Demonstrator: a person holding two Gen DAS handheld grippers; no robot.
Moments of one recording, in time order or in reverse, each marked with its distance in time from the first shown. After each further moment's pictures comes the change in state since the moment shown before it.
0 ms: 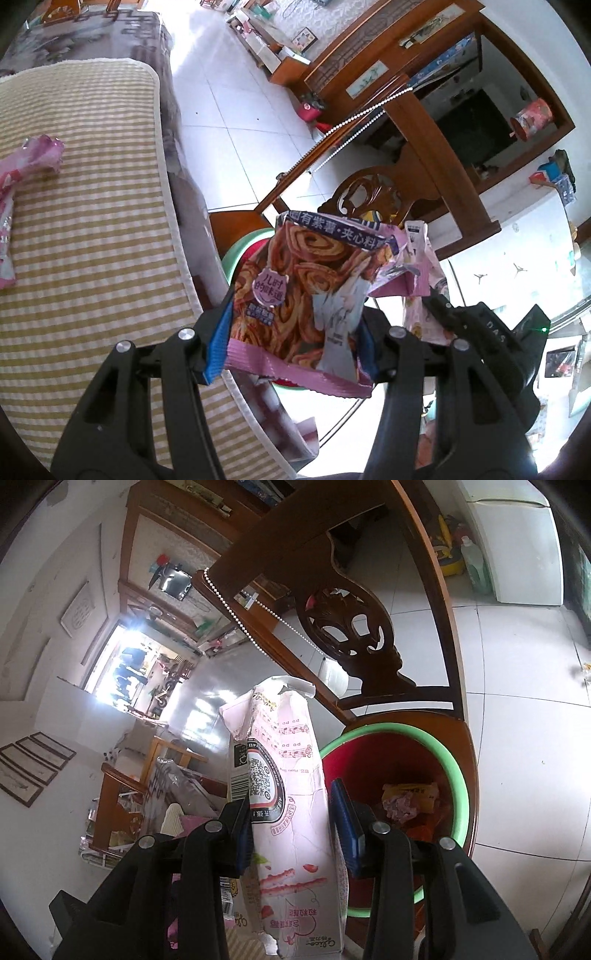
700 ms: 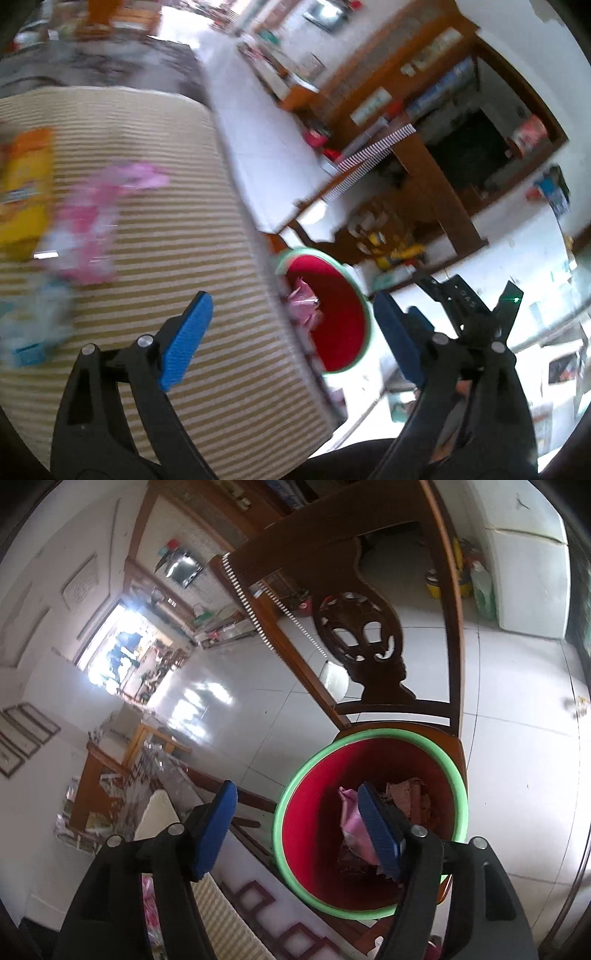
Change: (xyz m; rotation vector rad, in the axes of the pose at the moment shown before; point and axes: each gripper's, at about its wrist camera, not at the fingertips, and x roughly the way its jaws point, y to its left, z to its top) left arm -0.104 0.048 -0.019 -0.027 -0.132 0.056; right arm 0.011 0.034 -0.012 -0.152 0.009 -0.071
